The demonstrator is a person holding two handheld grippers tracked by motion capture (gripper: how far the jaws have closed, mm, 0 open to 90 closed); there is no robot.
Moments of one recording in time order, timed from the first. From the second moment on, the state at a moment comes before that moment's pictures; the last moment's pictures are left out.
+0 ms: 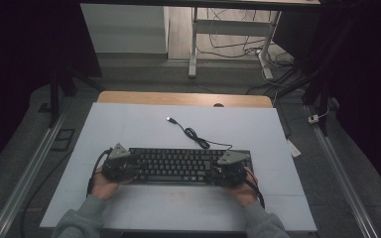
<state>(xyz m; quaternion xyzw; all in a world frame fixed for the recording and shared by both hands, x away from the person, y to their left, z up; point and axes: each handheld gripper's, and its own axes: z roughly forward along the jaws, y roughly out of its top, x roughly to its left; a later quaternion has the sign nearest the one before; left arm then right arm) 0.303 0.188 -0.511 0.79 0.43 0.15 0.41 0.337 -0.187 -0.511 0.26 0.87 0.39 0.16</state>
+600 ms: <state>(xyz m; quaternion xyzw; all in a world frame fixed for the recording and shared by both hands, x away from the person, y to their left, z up) 0.303 0.183 -0.510 0.79 0.42 0.15 0.41 0.337 -0.187 -0.511 0.26 0.87 0.39 0.16</state>
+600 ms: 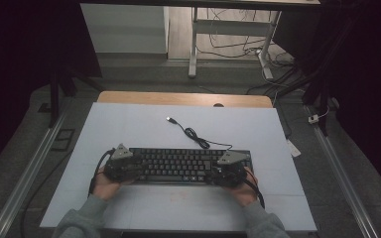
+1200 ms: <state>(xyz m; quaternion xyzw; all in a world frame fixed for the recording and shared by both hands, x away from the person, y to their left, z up) 0.303 0.173 -0.500 0.79 0.41 0.16 0.43 0.337 -0.187 -0.510 0.26 0.86 0.40 0.16</state>
